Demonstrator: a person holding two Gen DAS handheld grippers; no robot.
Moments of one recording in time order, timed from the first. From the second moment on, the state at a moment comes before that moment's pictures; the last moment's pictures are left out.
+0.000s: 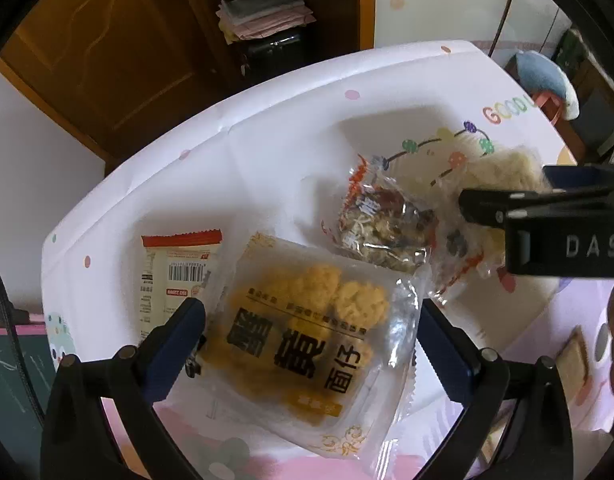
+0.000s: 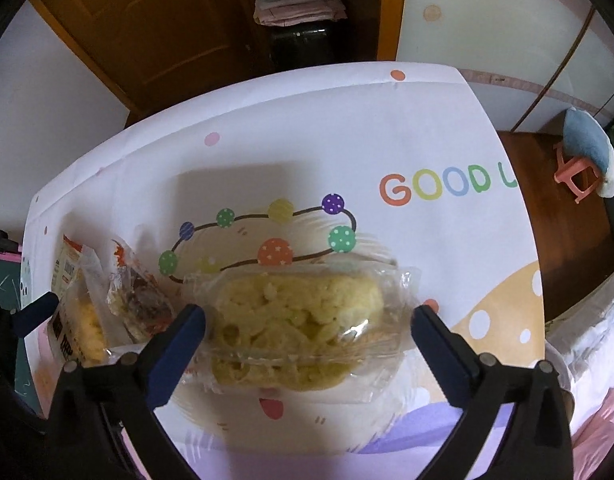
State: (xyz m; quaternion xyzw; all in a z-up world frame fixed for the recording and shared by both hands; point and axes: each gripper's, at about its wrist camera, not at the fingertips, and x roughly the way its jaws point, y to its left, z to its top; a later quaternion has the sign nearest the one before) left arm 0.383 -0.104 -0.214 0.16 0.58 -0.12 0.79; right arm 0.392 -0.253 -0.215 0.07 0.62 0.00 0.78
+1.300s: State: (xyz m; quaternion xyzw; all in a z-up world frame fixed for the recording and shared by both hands) left arm 0.126 -0.020 0.082 0.06 0.41 -0.17 0.90; right arm 0.110 -0.220 0.032 0.02 0.42 0.14 0.89
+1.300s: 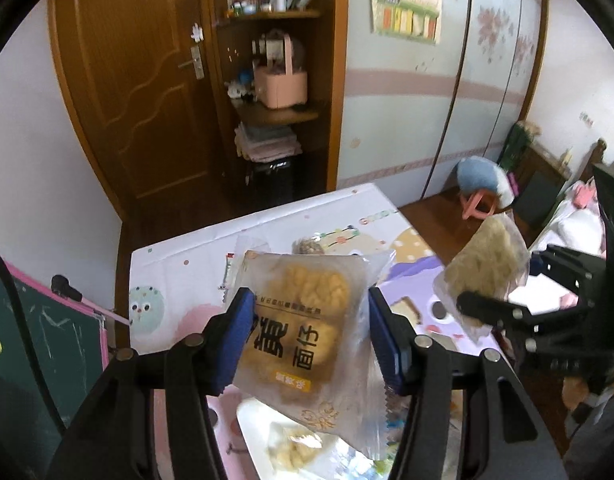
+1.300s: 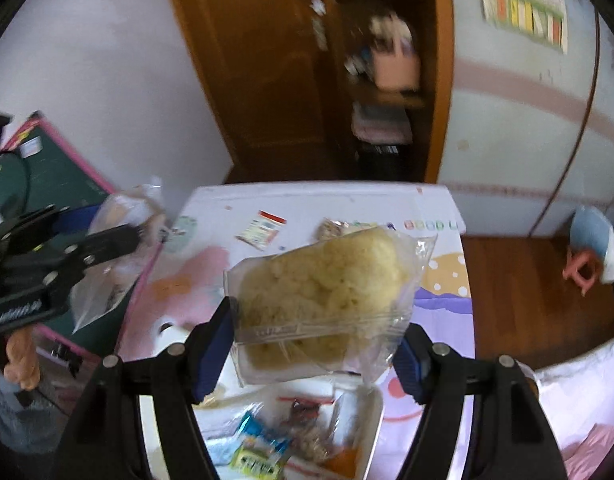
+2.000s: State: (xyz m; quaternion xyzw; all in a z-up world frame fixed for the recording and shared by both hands) left arm 0.012 -0.002 -0.035 -0.04 0.45 -0.14 0.88; right arm -0.020 -0.171 -0.040 -0.06 0.39 0.09 0.91
